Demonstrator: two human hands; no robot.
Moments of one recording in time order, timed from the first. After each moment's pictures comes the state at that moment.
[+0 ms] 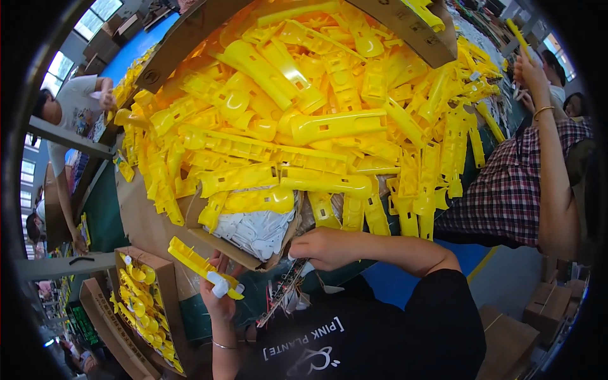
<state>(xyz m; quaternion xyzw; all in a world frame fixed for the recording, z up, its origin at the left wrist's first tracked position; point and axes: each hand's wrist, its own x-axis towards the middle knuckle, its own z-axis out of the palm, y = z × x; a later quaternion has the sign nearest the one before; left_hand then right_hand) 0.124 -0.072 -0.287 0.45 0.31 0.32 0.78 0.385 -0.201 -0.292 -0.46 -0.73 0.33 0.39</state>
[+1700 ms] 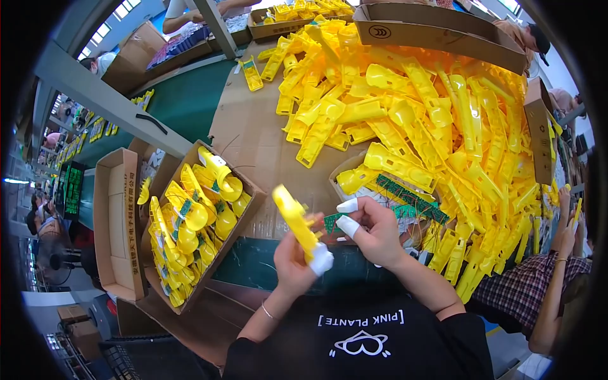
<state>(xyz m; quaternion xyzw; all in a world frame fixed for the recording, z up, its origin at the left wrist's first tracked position) 0.084 -0.065 -0.246 0.64 0.27 0.46 0.55 0.252 -0.090 -0.228 -0.55 -0.49 0.40 0.55</state>
